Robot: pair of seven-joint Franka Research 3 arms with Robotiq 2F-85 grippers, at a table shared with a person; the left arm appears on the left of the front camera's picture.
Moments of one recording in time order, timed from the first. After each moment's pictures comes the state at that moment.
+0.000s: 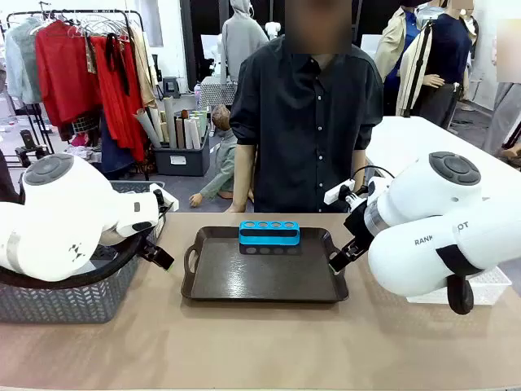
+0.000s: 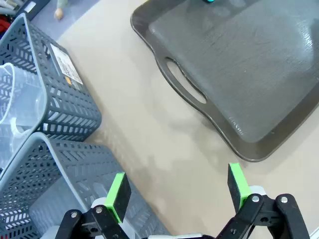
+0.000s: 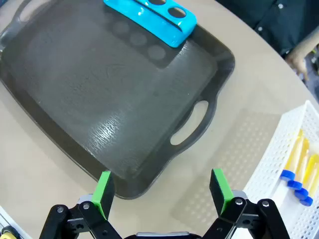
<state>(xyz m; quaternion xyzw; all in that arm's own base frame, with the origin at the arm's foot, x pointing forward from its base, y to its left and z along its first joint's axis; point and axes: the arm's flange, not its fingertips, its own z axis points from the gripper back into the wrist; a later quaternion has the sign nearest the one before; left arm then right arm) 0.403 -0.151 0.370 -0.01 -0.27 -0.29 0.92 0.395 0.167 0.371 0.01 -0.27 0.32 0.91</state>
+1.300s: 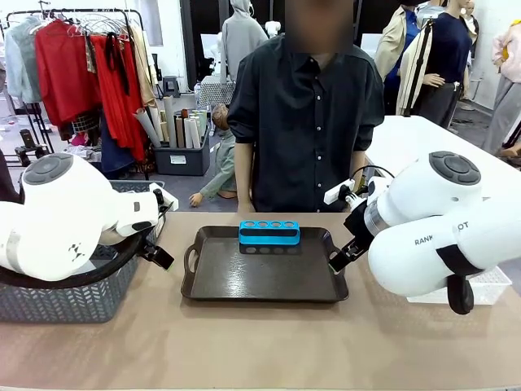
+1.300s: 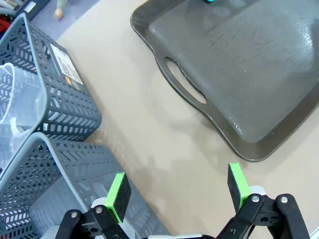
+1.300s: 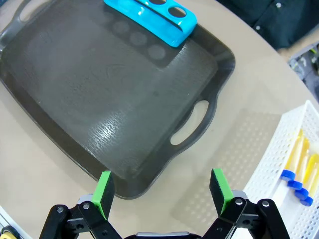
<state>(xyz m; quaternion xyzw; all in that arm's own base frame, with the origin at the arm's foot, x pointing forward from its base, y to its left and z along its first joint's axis) 0.403 -0.151 0.370 -0.01 -0.27 -0.29 0.92 0.395 0.167 0.371 0.01 -0.27 0.32 0.91</state>
